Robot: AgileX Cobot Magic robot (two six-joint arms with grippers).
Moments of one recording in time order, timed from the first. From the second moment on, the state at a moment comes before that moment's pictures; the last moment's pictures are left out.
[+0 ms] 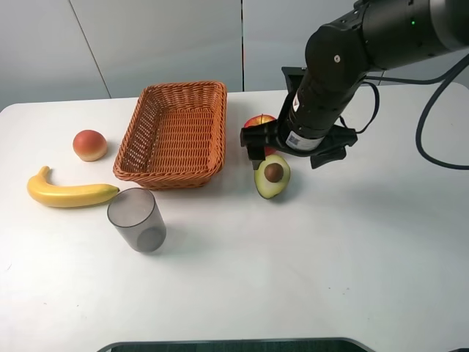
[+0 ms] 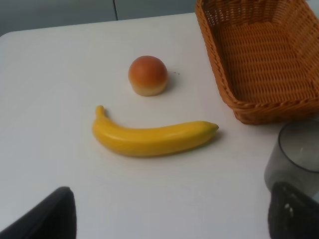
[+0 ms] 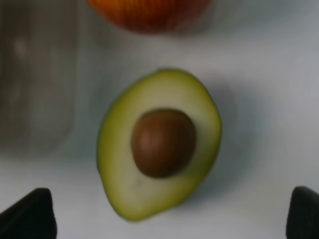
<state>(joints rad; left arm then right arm) -0.08 0.00 -0.51 0.03 1.09 -0.02 0.64 1.84 -1.07 -0.11 0.60 0.68</state>
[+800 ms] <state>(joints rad) -0.08 0.00 -0.51 0.03 1.09 -0.02 0.64 1.96 -1.10 -0.31 0.47 0.92</state>
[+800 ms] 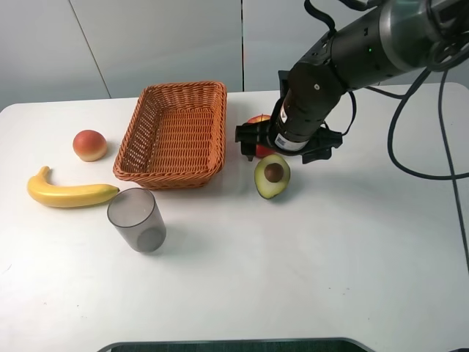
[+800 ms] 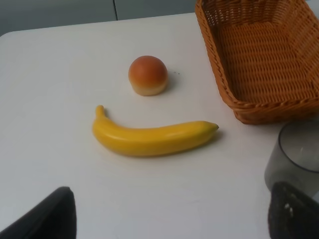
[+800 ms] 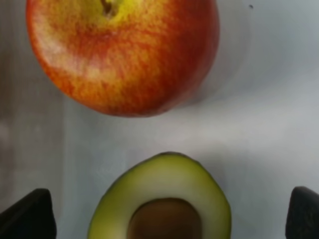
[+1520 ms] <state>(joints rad) -0.08 0.00 -0.51 0.03 1.09 -0.02 0.64 2.05 -1.10 -0.36 0.43 0.98</state>
